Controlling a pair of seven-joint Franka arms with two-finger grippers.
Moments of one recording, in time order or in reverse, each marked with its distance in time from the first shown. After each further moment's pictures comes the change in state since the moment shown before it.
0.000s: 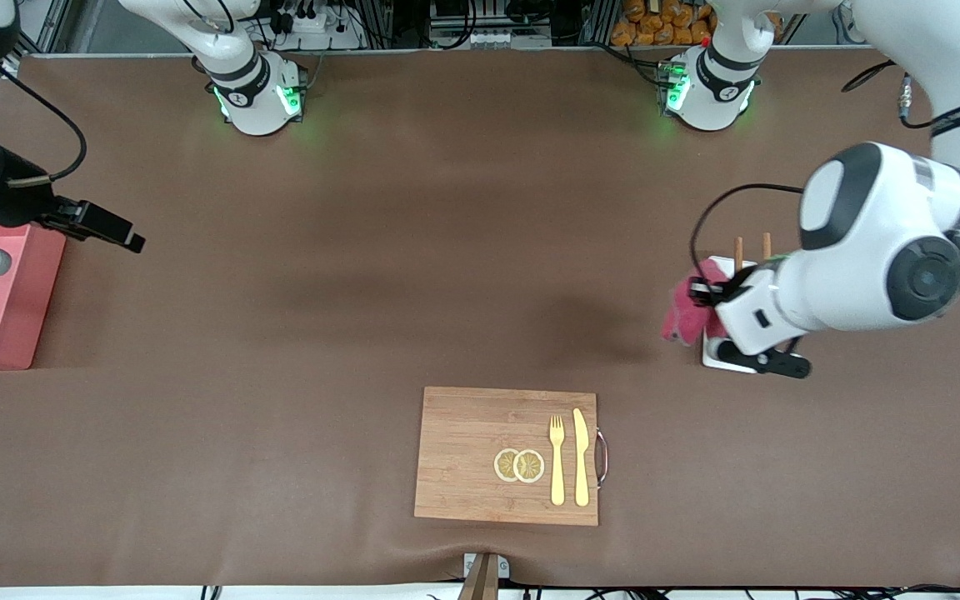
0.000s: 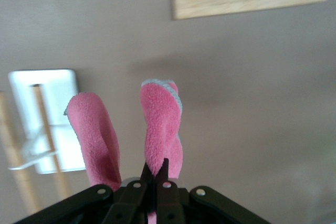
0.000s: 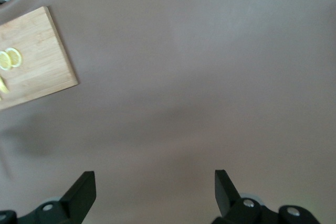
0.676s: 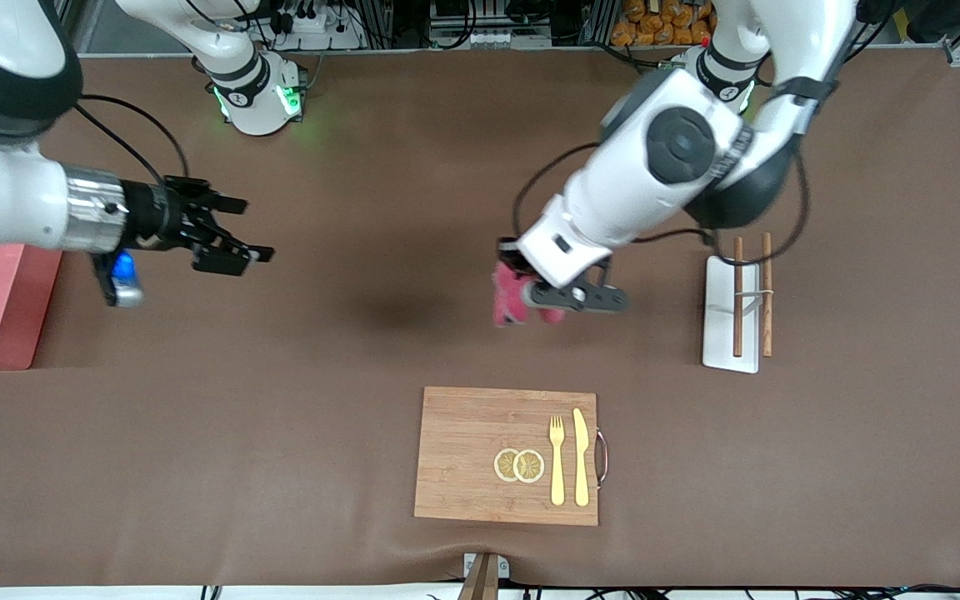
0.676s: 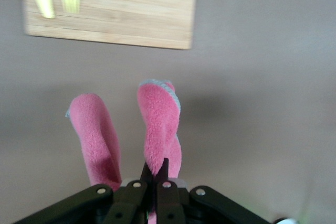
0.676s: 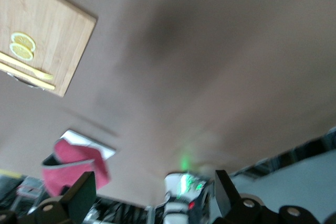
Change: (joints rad) left arm -0.223 0.023 -0.161 -0.001 -0.003 0.394 -0.505; right arm 0.114 0.176 0.005 0.028 0.442 -0.033 0.680
